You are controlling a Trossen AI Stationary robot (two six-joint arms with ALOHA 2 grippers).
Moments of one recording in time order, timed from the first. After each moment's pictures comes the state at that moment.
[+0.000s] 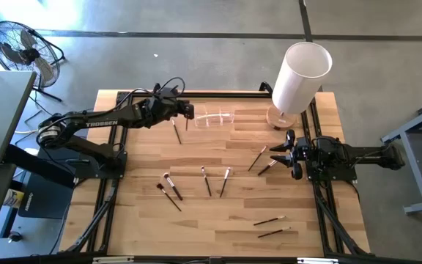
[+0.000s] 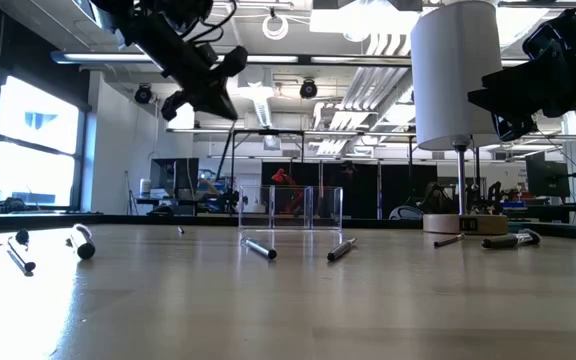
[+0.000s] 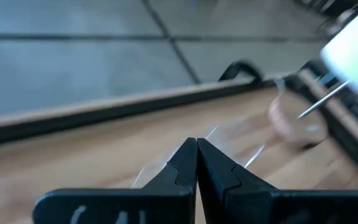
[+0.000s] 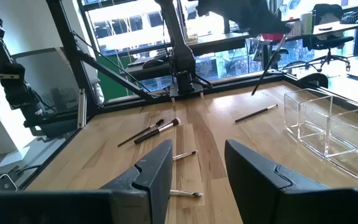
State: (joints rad) left arm 0.39 1.28 0.88 -0.04 -0.41 -0.63; right arm -0.01 0.05 0.01 0.02 0.00 0.20
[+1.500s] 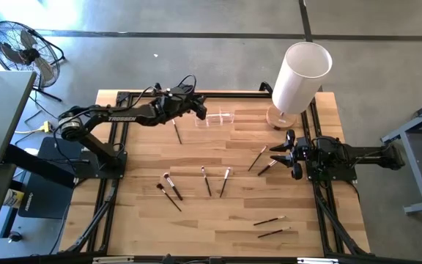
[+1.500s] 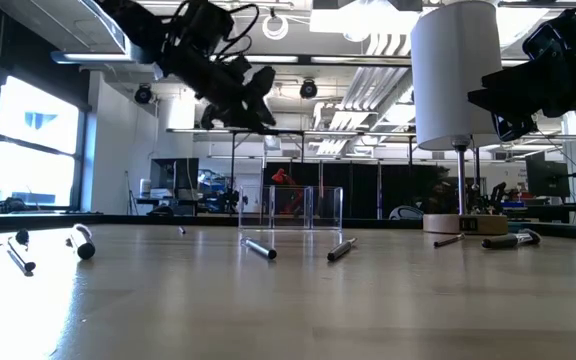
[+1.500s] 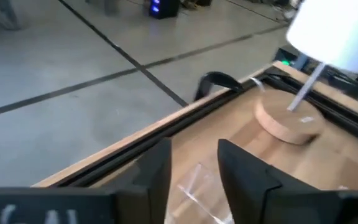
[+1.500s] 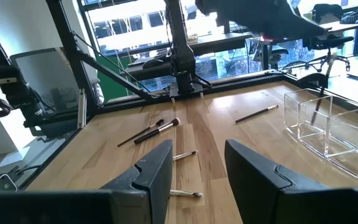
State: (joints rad) left arm 0.43 1.50 0.94 0.26 -0.27 -0.29; right arm -0.01 0.05 0.01 0.02 0.00 0.20
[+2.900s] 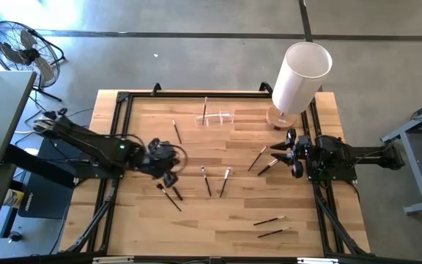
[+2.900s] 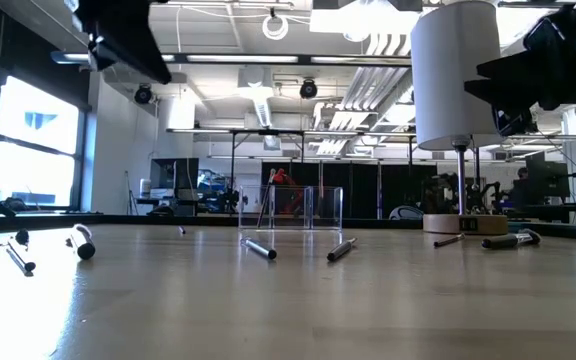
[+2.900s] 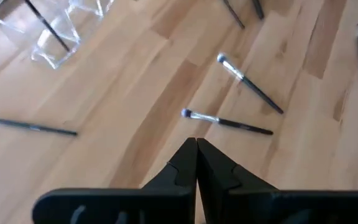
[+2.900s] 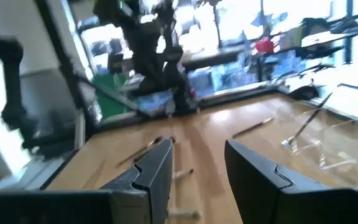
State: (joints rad) left arm -0.34 1.13 0.92 -0.66 -0.49 -0.72; right arm -0.01 0.05 0.01 0.11 0.05 0.25
